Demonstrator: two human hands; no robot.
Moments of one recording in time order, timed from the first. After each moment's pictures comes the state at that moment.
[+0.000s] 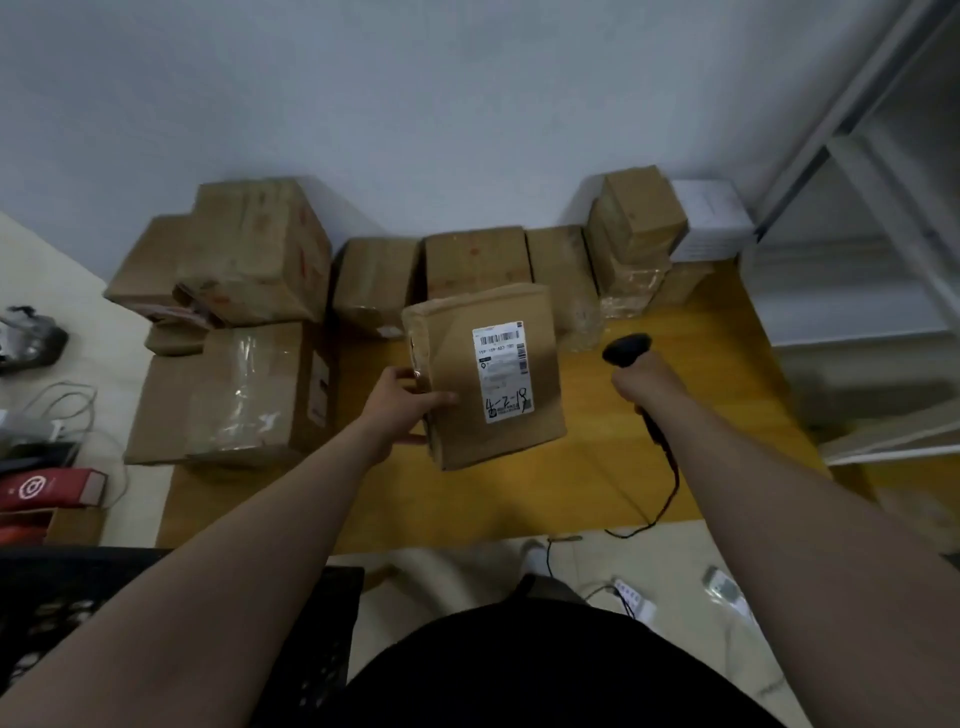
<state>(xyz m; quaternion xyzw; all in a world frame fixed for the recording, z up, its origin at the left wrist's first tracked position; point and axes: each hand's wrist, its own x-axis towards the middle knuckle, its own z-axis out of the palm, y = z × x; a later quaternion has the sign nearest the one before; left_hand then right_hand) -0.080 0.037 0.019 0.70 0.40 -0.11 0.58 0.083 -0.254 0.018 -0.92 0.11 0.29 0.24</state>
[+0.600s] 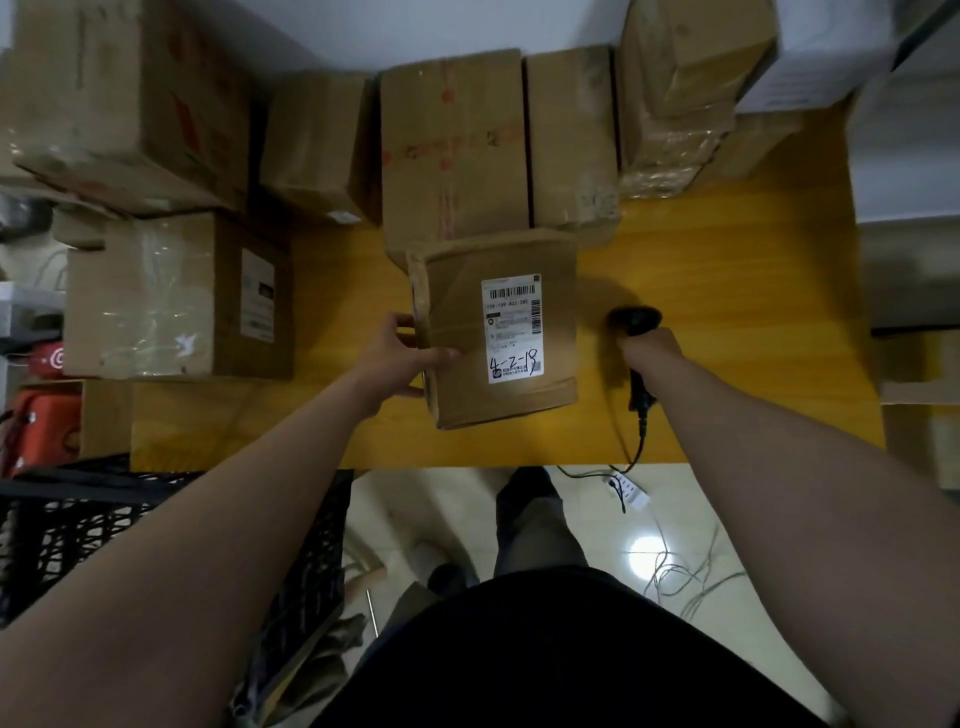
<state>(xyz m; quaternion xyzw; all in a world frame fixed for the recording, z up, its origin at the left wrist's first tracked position) -0.047 -0.011 -0.068 0.66 0.45 -0.22 0.56 0.115 -0.297 -0.133 -0.83 0.27 0.42 0.27</state>
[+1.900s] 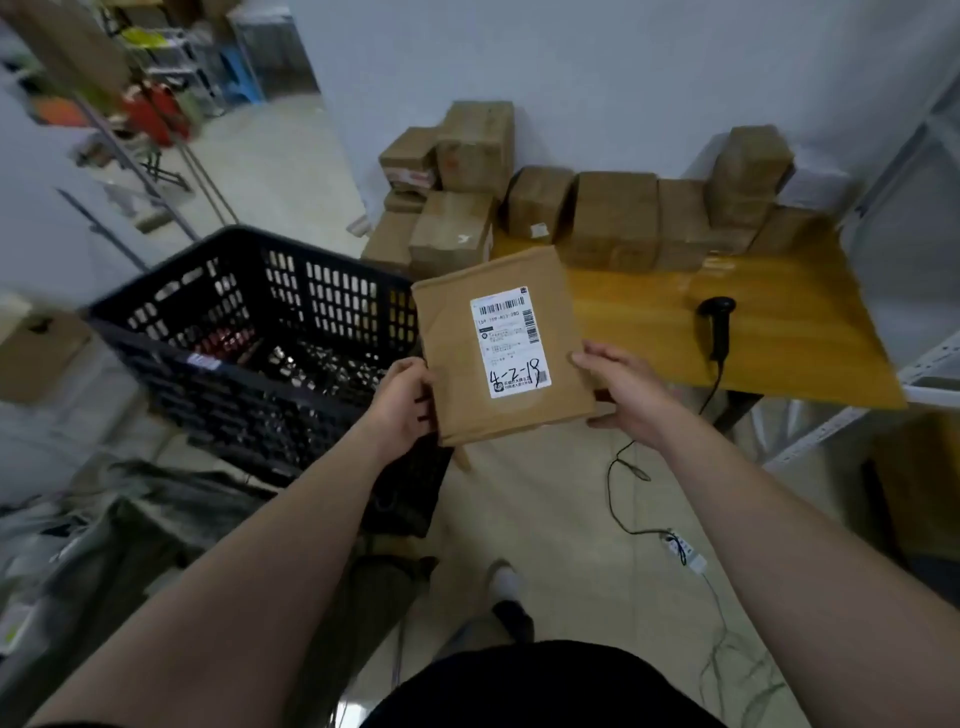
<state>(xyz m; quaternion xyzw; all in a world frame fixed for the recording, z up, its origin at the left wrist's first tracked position) -0.570 -0.067 0.078 0.47 0.45 0.10 0.76 -0.392 -0.289 0.090 -0.70 -0.05 0.40 0.59</state>
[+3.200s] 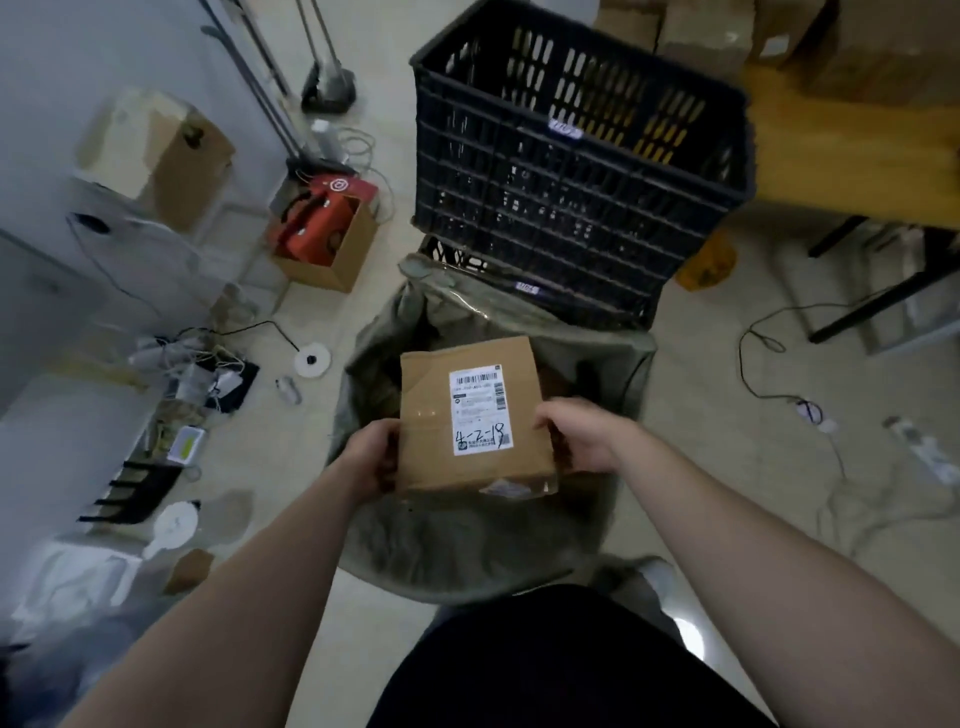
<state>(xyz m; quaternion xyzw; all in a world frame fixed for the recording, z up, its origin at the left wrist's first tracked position) -1.160 0.141 -0.032 0.38 0.64 -0.05 0.67 -0.942 -0.040 -0.018 -0.69 0.03 0.64 0.35</state>
